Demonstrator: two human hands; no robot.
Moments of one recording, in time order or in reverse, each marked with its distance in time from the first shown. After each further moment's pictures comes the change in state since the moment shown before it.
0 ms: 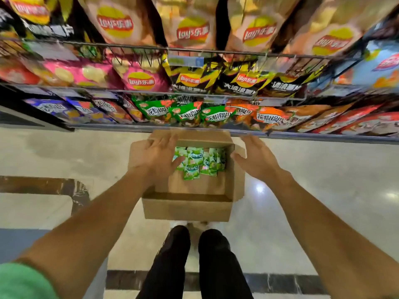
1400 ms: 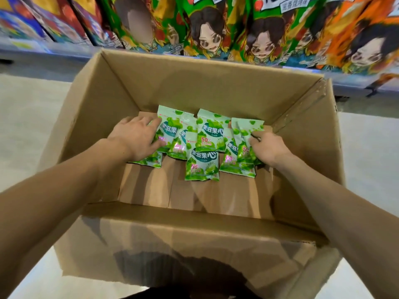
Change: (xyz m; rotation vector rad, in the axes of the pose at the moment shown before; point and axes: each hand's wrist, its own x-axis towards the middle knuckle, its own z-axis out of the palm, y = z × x) left_hand 0.252 -0.135 0.422 0.202 0.077 -0.073; right_hand 0.285 0.126 0.425 0.216 0.056 0.160
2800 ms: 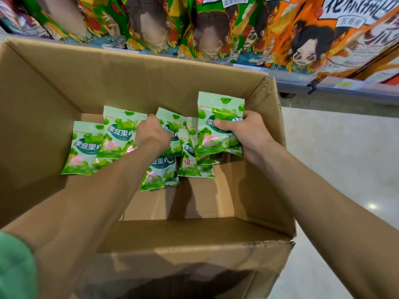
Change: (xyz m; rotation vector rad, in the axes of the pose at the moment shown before) left_hand 0.084 0.148 -0.005 -0.938 0.114 -0.434; right_hand -0.021 0.003 -0.050 0.956 0.019 0.030
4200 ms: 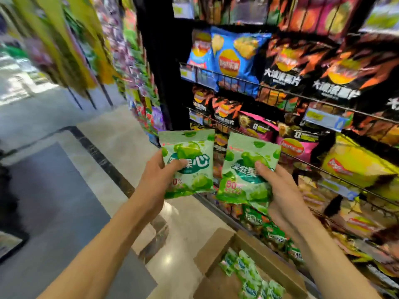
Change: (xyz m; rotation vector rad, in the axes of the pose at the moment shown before) left_hand -0.573 0.225 -0.839 -1.131 0.570 0.132; right_hand -0.557 -0.724 0.126 0.275 -0.793 -0.281
